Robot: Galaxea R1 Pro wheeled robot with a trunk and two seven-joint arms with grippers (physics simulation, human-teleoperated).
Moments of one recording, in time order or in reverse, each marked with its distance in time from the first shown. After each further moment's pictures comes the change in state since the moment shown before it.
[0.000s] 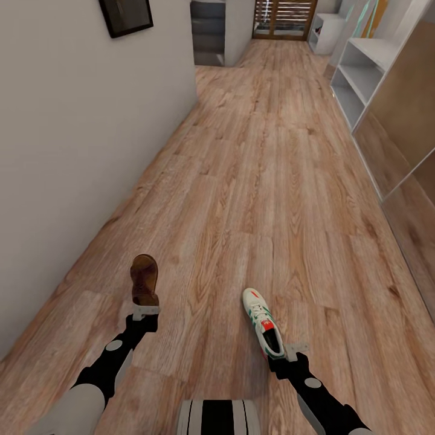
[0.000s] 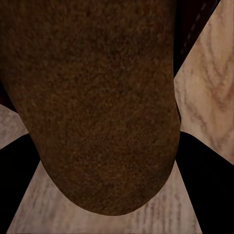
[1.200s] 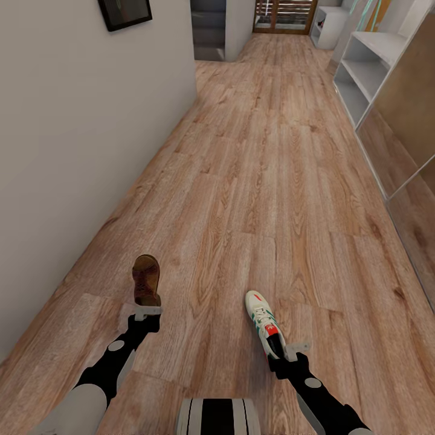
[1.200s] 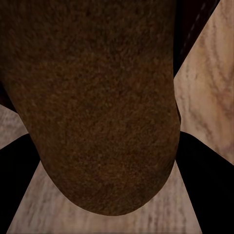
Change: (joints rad) left arm 0.000 -0.010 0.000 0.003 -0.001 -0.002 -0.001; right arm 0.000 0.000 0.000 0.000 0.000 0.000 0.000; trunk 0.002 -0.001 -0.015
